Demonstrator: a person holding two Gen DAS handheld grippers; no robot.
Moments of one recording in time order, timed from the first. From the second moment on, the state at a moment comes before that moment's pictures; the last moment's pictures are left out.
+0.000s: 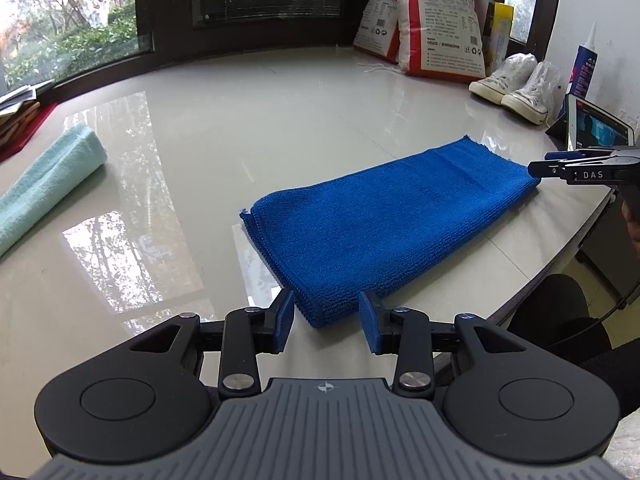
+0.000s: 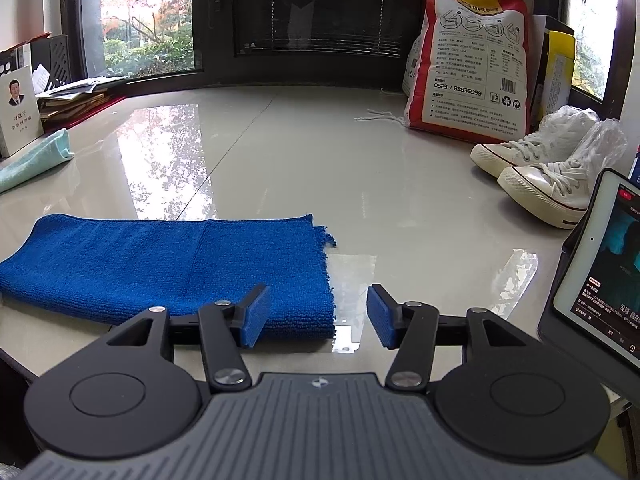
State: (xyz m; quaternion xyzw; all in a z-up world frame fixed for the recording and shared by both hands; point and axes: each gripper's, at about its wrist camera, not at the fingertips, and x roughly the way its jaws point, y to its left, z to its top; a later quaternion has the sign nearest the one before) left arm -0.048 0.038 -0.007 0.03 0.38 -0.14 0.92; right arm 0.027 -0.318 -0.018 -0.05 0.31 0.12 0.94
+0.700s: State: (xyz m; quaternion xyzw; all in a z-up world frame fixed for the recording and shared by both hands) left arm -0.059 0.034 -0.010 0.03 0.37 -0.14 0.92; right arm 0.008 -0.330 -0.022 -0.04 0.32 0.13 0.94
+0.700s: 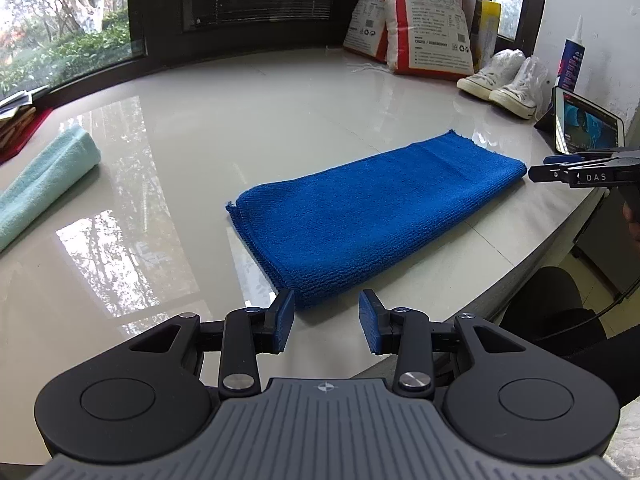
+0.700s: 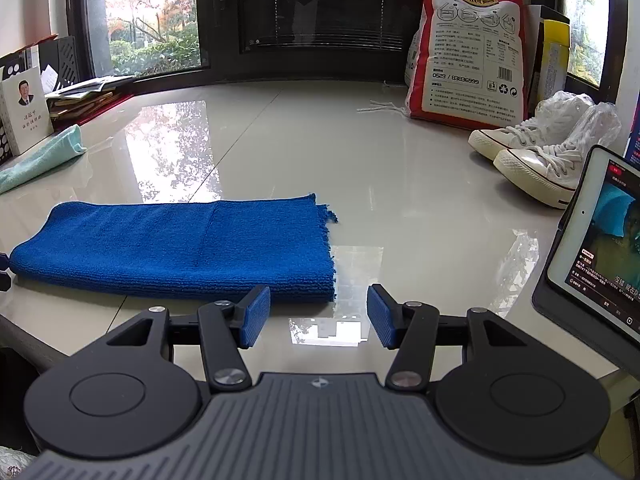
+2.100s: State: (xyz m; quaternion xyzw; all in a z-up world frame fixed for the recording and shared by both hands) left arm -0.070 0.051 -0.002 0.00 0.34 -0.14 0.93; right arm 0.003 -0.334 -0.018 -0.04 0.33 0.19 0.93
